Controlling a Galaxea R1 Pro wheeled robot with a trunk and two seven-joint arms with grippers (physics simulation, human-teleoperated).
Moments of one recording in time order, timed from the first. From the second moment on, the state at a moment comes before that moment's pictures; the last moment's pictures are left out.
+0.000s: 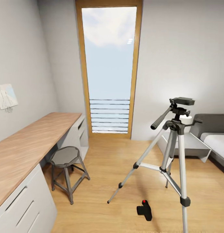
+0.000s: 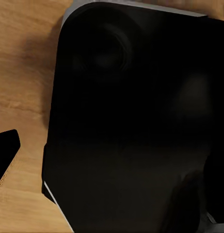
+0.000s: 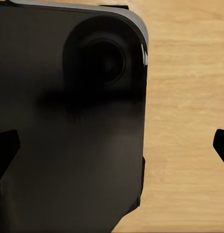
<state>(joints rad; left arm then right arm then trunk) 0.00 -0.01 0.03 -0.03 0.17 -0.01 0.00 0.00 -0.02 0.00 0.00 0.00 -0.07 0.00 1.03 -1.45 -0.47</state>
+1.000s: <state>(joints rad) 0.00 0.00 0.03 -0.02 0.18 -0.09 0.00 0.00 -0.02 0.00 0.00 0.01 -0.07 0.00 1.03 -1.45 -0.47</state>
